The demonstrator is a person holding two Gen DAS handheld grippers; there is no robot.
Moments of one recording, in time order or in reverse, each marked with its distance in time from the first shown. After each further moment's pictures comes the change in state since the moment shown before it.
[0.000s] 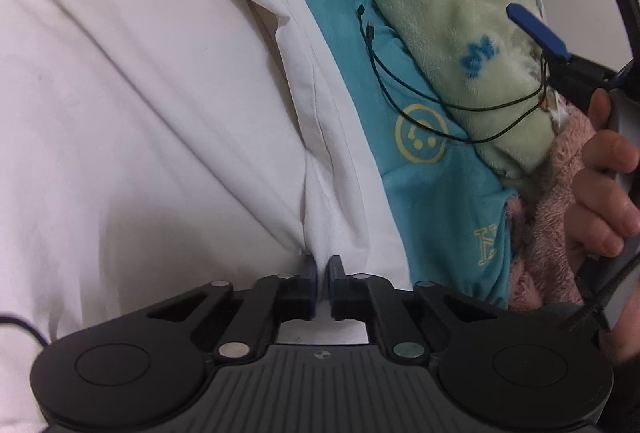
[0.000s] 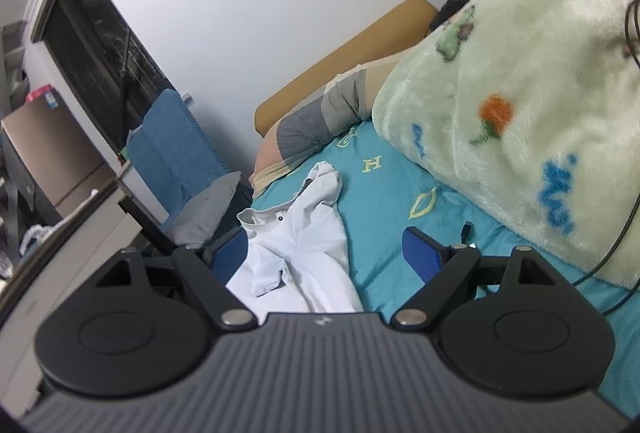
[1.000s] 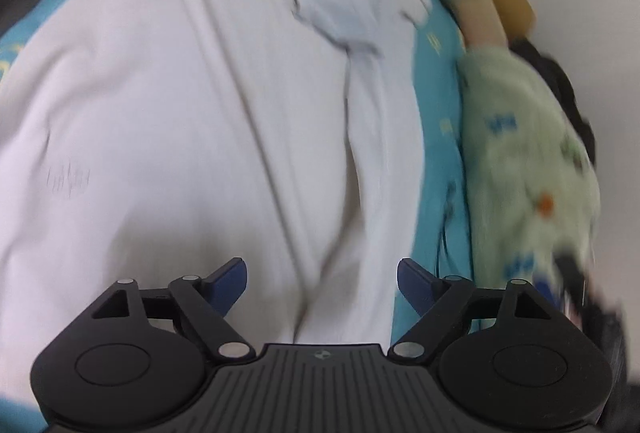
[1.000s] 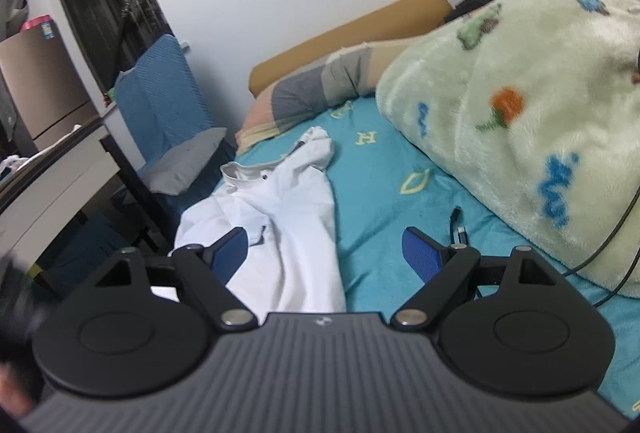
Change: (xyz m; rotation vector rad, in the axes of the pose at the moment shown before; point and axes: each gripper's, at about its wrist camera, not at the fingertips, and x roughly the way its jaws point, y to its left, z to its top) left arm -0.076 0.075 0.084 -0.498 -0.286 0.122; right arm 0.005 0.029 -0.026 -0.184 0.081 -0.092
